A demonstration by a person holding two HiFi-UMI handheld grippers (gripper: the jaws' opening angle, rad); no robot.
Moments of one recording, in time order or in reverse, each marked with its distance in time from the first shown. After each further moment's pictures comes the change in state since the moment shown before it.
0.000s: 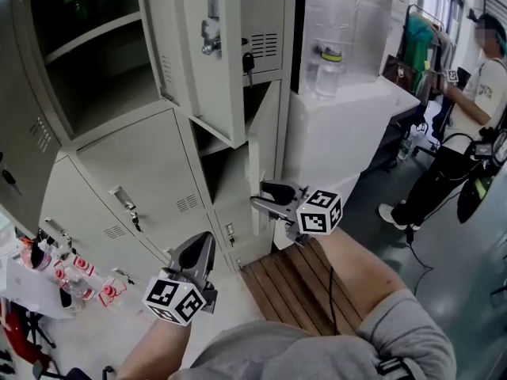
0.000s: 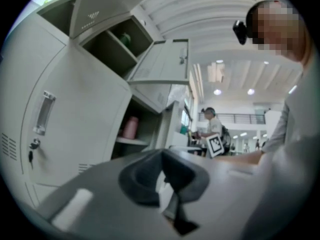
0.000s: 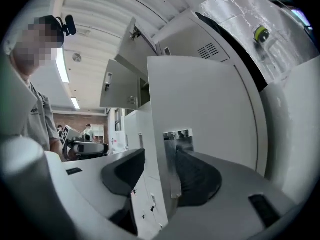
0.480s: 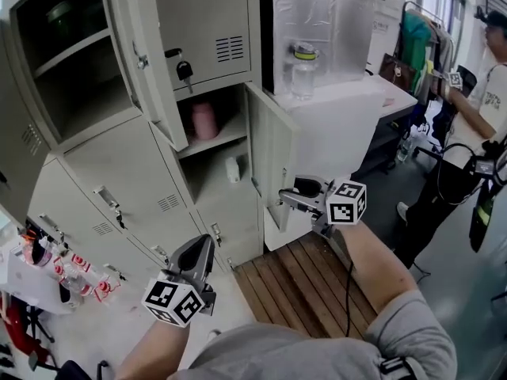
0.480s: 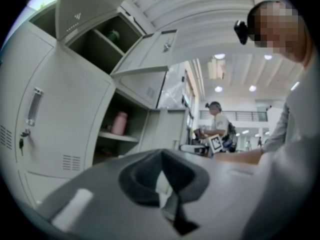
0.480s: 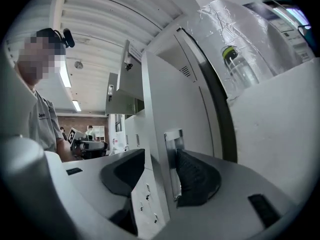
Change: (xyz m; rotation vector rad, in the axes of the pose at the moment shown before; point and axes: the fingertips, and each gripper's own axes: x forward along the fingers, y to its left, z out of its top) left arm 0.030 -0.069 -0.018 0.010 0.018 0.025; right arm -0.132 -0.065 0.003 0.015 0.003 0.001
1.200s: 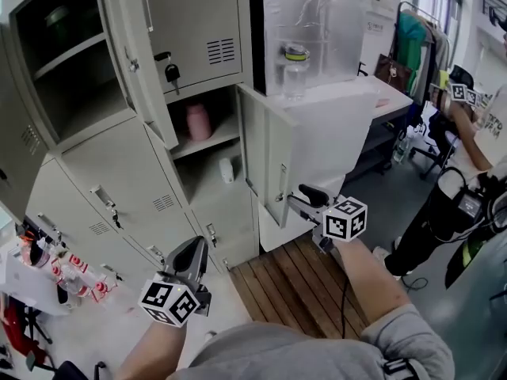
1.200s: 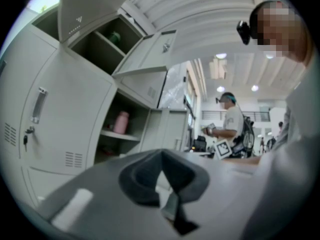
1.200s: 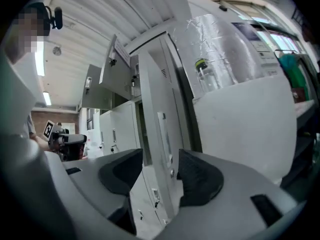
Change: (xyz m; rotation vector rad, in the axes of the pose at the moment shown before) left arm -0.004 -0.006 -0.007 -0.004 -0.005 0.029; right arm -0.052 -0.024 -0.032 0.037 0.019 -0.329
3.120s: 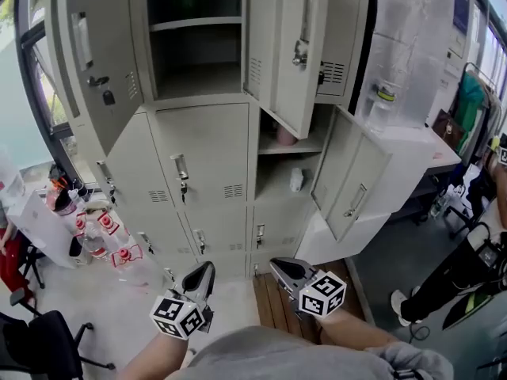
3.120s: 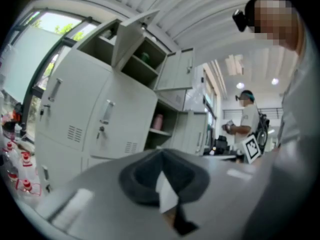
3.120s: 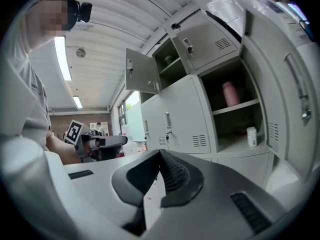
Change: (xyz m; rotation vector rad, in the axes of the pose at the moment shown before) left arm -0.171 0.084 -0.039 -0.023 -0.009 0.253; right arm 0.062 0.285 -0.092 -0.012 0.058 0.339
